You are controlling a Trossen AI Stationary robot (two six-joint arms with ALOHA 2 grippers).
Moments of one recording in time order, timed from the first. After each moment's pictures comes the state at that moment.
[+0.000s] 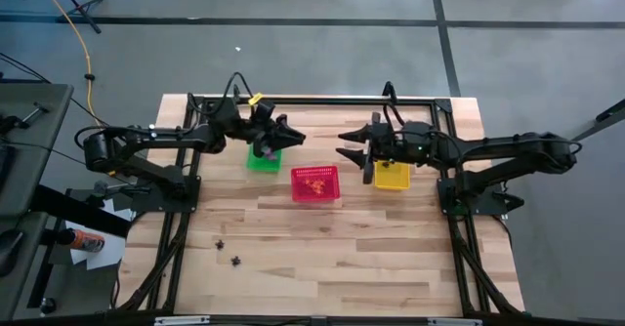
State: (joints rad) left arm 0.40 1.32 0.69 0.83 0.62 -0.78; right arm -0.06 1.15 0.82 0.27 0.11 0.07
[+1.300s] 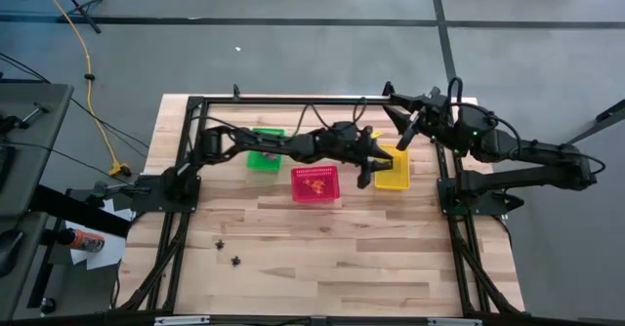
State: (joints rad) left arm 0.14 2.24 1.70 0.34 0.25 0.00; right arm -0.16 0.78 0.83 0.03 0.40 0.07
